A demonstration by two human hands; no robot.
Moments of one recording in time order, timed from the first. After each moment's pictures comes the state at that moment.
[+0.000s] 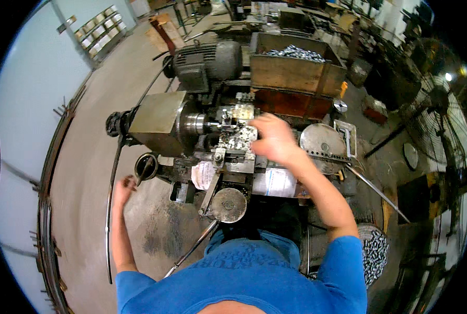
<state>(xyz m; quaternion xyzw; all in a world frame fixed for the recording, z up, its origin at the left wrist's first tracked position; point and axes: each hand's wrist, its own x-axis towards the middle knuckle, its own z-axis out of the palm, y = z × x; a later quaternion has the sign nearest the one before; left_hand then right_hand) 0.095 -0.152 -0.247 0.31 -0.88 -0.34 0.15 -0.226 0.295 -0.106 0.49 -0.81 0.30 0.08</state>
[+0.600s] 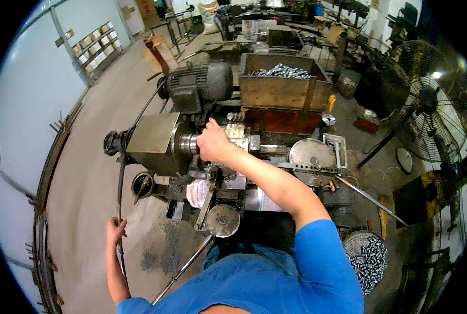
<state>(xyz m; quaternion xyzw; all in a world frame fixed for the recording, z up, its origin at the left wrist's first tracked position) 0.164 -0.101 -0.206 0.47 -0.81 -0.34 0.10 -0.233 0.170 -0.115 0.56 -0.81 -0.03 0.13</state>
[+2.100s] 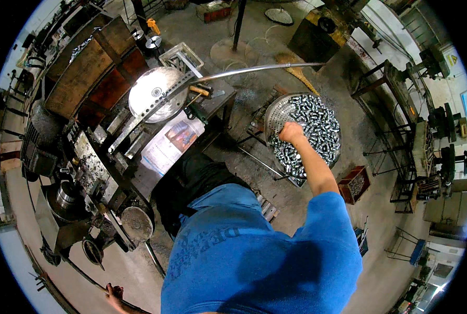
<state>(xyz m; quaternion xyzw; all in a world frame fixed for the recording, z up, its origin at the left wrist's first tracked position) 0.160 -0.157 -0.273 0.48 -0.67 -0.56 0.12 -0.065 0.734 -0.350 -0.28 -0.93 0.01 -0.25</state>
